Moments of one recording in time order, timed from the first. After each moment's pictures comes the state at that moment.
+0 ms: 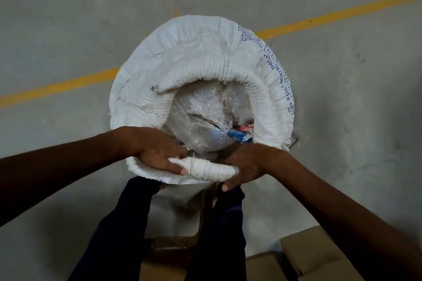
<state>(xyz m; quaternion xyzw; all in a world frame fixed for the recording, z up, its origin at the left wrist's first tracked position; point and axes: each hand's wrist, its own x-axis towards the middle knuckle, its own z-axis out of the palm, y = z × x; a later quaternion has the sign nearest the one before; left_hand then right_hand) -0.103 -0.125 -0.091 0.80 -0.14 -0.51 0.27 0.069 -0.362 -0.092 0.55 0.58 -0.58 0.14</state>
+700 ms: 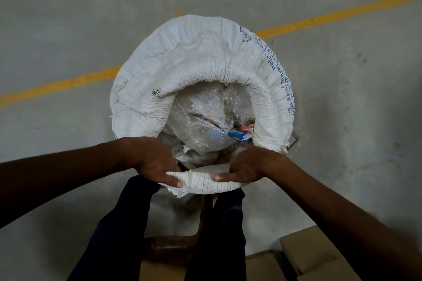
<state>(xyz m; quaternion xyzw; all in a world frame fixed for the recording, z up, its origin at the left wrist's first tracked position) -0.106 -0.143 -0.061 0.76 -0.22 -0.57 0.21 0.058 -0.342 -0.055 0.54 0.53 -0.61 0.24</state>
